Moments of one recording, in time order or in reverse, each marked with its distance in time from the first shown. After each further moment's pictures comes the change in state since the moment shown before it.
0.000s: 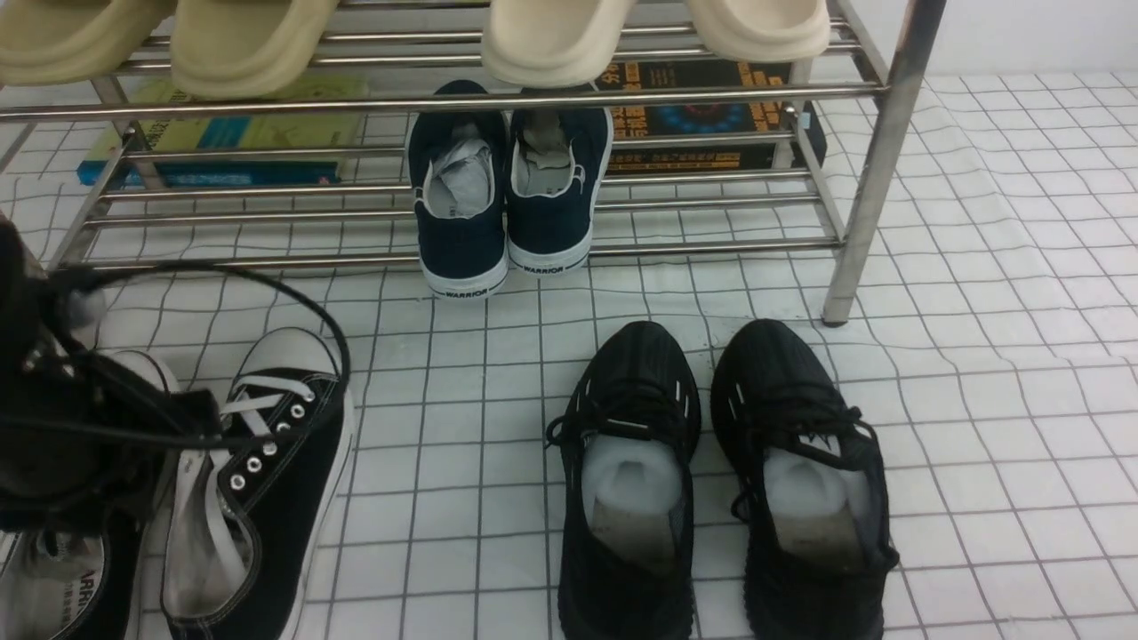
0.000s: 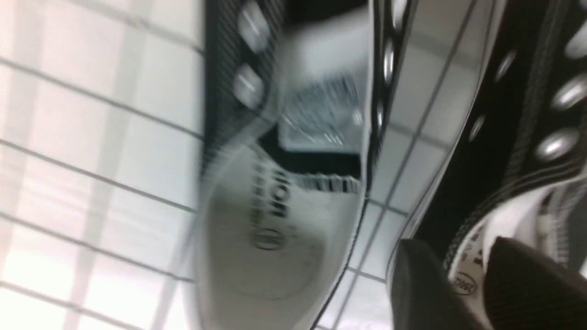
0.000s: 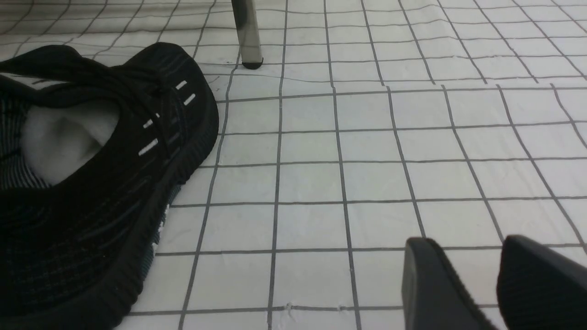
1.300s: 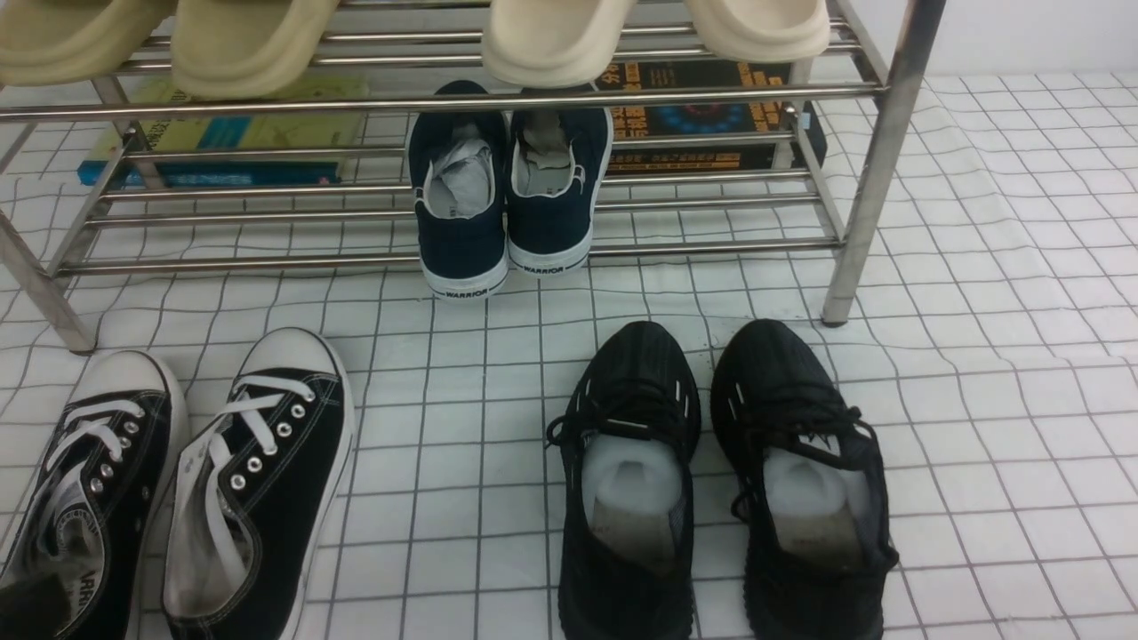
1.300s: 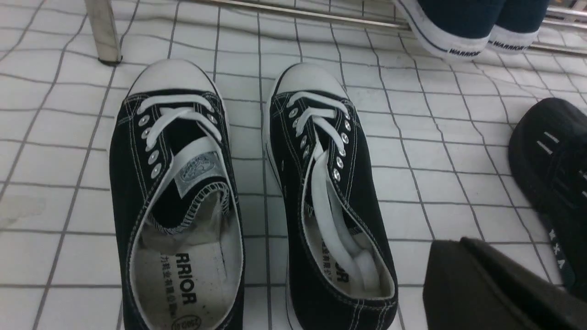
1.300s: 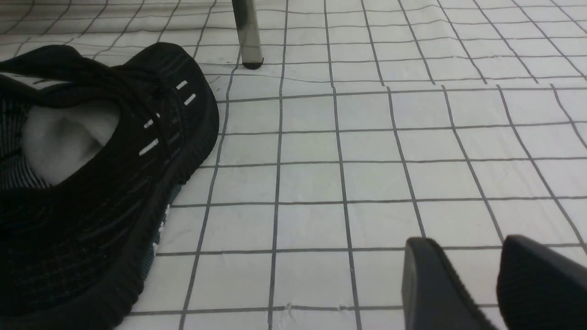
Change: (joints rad) right arm 0.000 0.000 0.000 0.000 0.000 0.000; left arm 0.000 -1.136 0.606 -0.250 -0.355 0.416
